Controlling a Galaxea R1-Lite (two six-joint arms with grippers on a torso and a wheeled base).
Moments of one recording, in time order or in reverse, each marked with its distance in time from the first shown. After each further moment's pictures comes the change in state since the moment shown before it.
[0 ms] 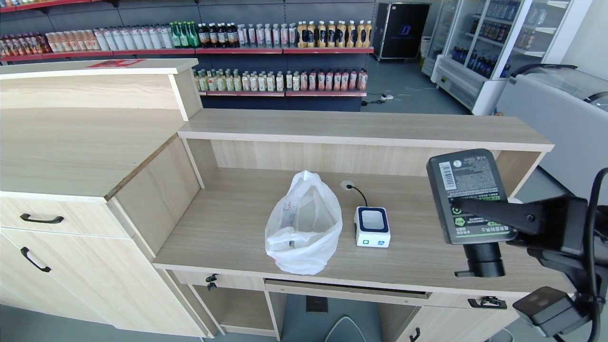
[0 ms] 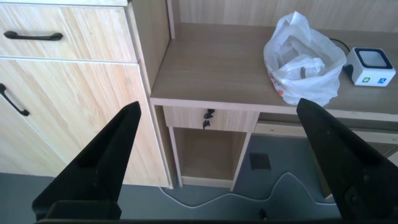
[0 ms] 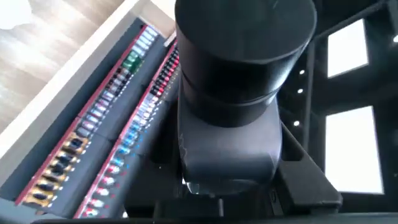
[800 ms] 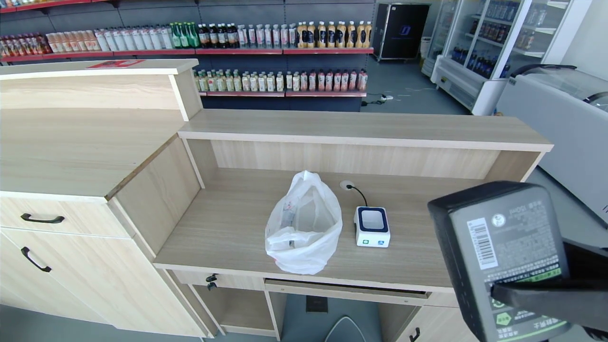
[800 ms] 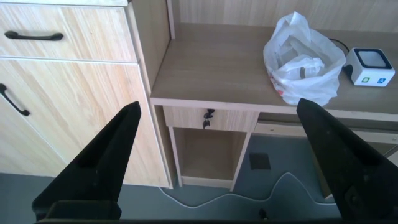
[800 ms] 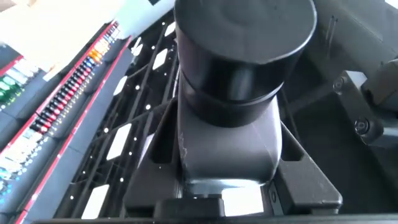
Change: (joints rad) left arm 0.000 0.000 0.000 0.000 0.000 0.000; right arm 0.279 -0.172 0.032 0.092 0.037 -0.163
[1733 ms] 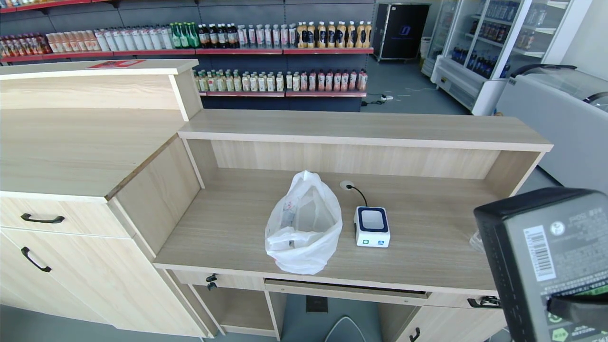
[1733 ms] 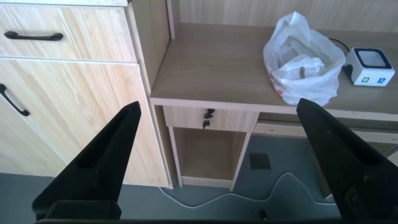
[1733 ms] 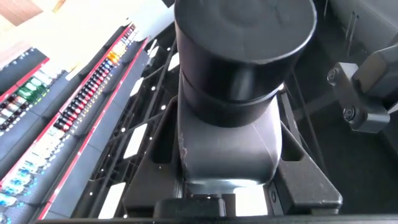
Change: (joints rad) left arm 0.000 0.000 0.000 0.000 0.000 0.000; right arm -0.089 -0.141 -0.007 0.165 0.030 0.008
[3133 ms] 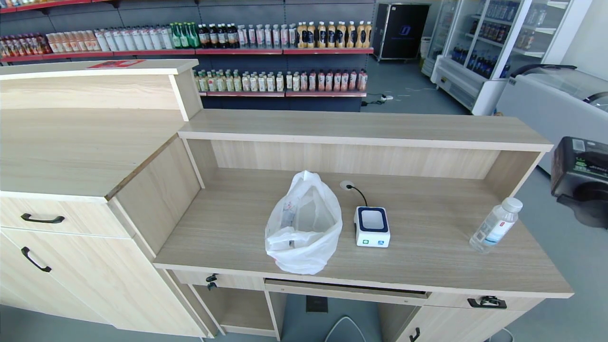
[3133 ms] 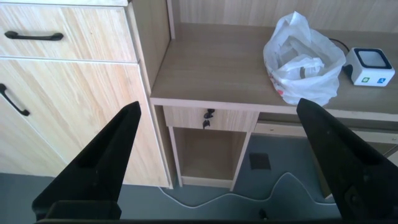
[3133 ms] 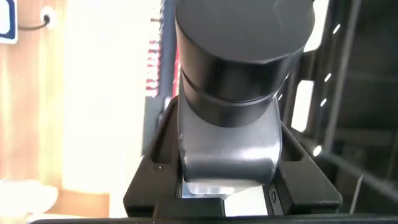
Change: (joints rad) left arm 0.000 0.000 0.000 0.000 0.000 0.000; right arm -0.583 -0.004 -0.029 0.007 -0.398 0.989
